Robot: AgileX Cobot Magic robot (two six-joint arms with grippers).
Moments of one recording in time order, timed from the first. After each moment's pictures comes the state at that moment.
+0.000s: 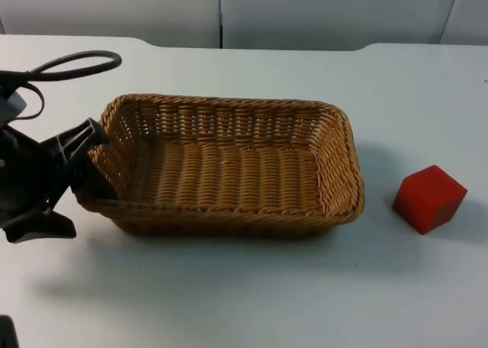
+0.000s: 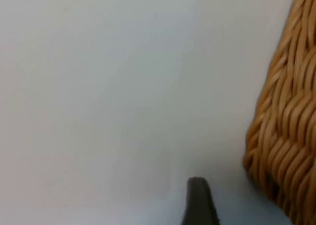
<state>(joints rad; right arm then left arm) -0.02 0.01 -0.52 0.18 1.09 -0.18 -0.11 1.90 -0.71 -1.54 0.41 0.88</state>
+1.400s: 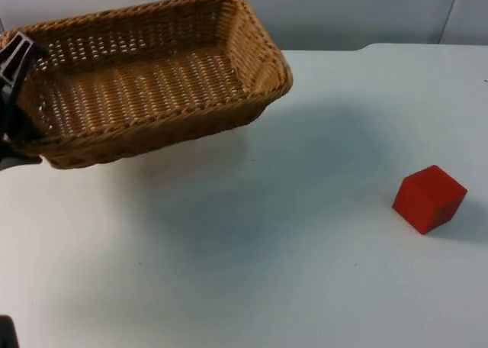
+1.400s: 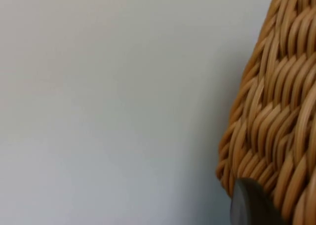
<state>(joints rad) -0.02 0.01 -0.52 0.18 1.09 -0.18 -0.11 1.63 -0.62 -1.73 0.20 0.67</state>
